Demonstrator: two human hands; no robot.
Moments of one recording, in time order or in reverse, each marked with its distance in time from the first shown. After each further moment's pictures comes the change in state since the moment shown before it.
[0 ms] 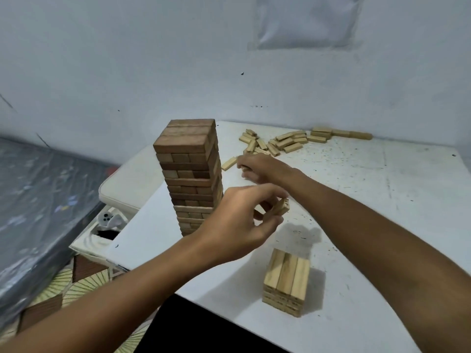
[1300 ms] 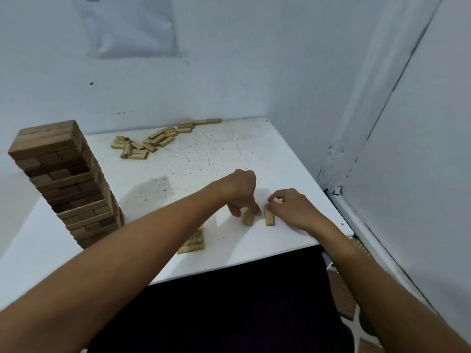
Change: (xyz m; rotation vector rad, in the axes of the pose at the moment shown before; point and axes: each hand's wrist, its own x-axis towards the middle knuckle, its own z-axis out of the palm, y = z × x) left_hand 0.048 0.101 0.127 0.297 -0.884 -0.067; right_hand -0.343 -0.082 -0.031 0.406 0.376 1.130
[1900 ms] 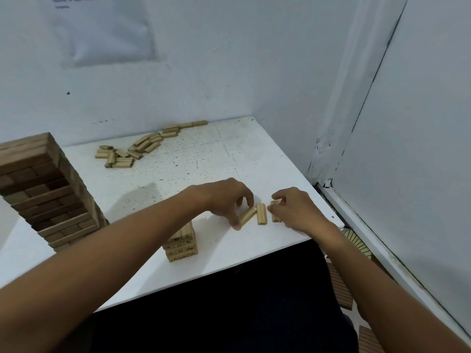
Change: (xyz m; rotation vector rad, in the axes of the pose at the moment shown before) left_hand 0.013 -0.026 0.005 0.335 -0.081 0.376; right_hand -0.012 0.015 -0.006 -0.006 0.121 0.077
